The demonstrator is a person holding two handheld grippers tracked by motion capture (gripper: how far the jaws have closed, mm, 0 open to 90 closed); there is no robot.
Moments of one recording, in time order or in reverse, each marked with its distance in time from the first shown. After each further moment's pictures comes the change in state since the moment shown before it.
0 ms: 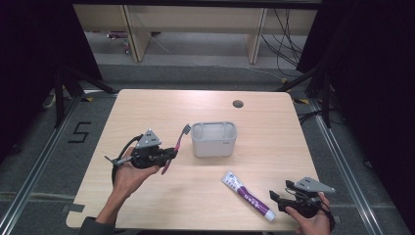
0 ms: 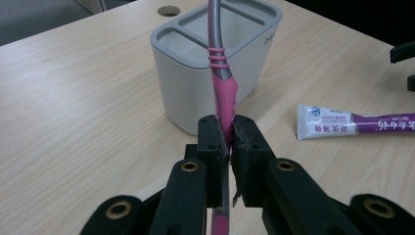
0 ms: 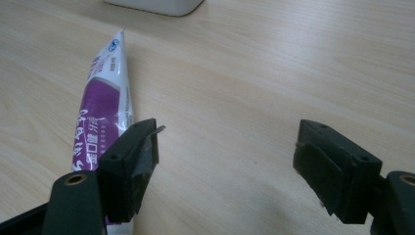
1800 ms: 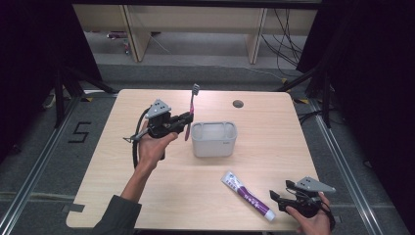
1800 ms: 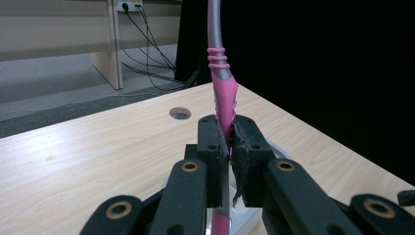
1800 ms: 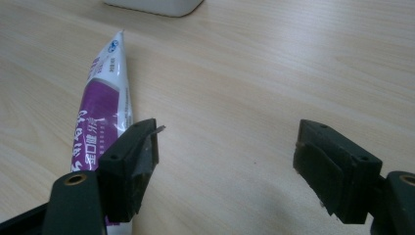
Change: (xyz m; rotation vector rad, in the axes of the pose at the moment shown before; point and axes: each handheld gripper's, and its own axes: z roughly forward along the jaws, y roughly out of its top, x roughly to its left) left arm 0.010 0.069 0.041 -0.281 0.012 -0.115; right arm -0.001 -0.001 -0.001 -0.006 -0.020 0.006
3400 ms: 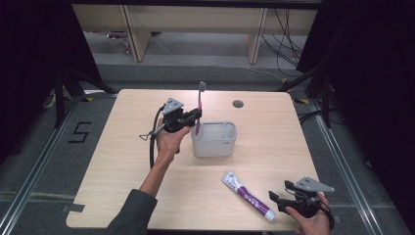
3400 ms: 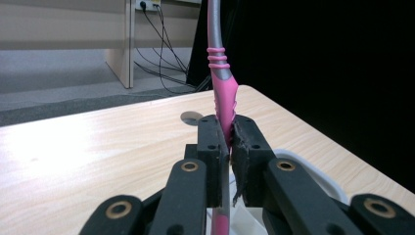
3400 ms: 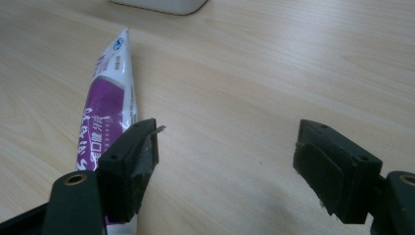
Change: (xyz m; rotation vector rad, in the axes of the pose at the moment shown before) left arm 0.015 -0.024 0.057 -0.024 0.060 -0.077; right arm 0.001 0.000 0.001 0.013 0.022 -0.006
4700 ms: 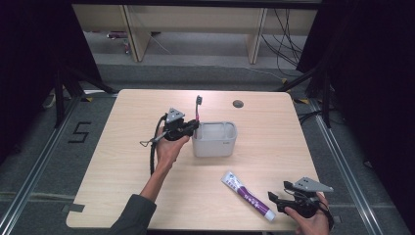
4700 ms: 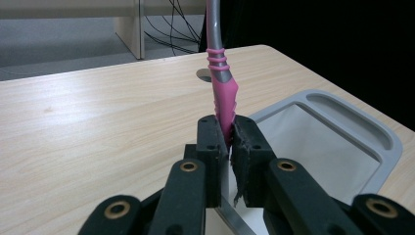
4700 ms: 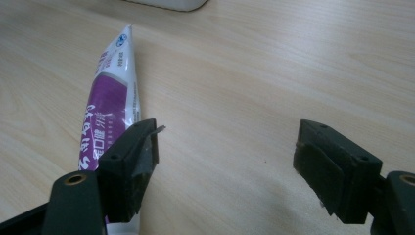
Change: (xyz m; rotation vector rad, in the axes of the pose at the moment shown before) left arm 0.007 -0.030 0.005 0.109 0.053 0.030; right arm 0.003 -0.001 0.002 0.005 0.006 0.012
